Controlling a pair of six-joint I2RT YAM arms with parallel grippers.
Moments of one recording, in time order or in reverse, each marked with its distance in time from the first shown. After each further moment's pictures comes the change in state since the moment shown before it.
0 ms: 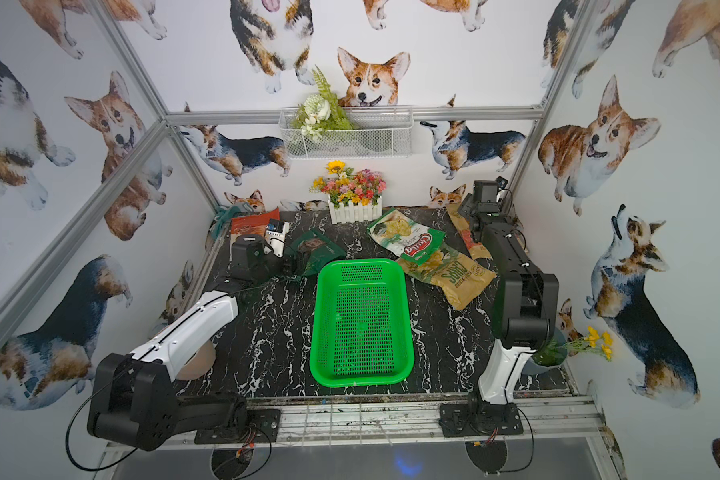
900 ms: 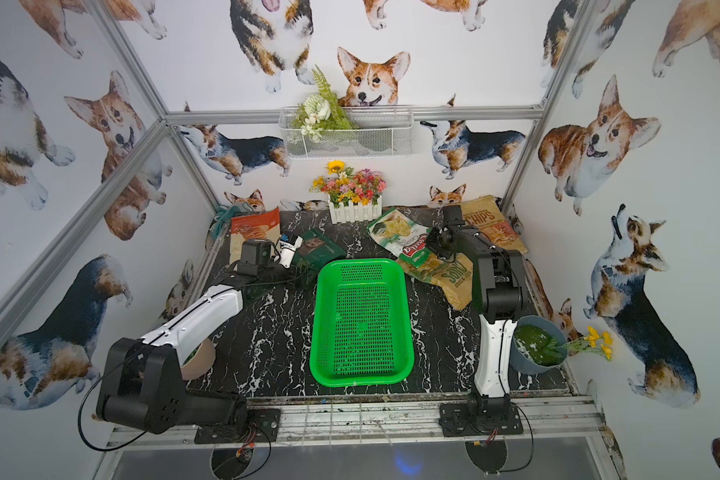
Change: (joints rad) left arm 0.005 0.054 0.008 -0.140 0.112 0.075; right arm 0.103 0.236 -0.038 -0.066 -0.436 0.135
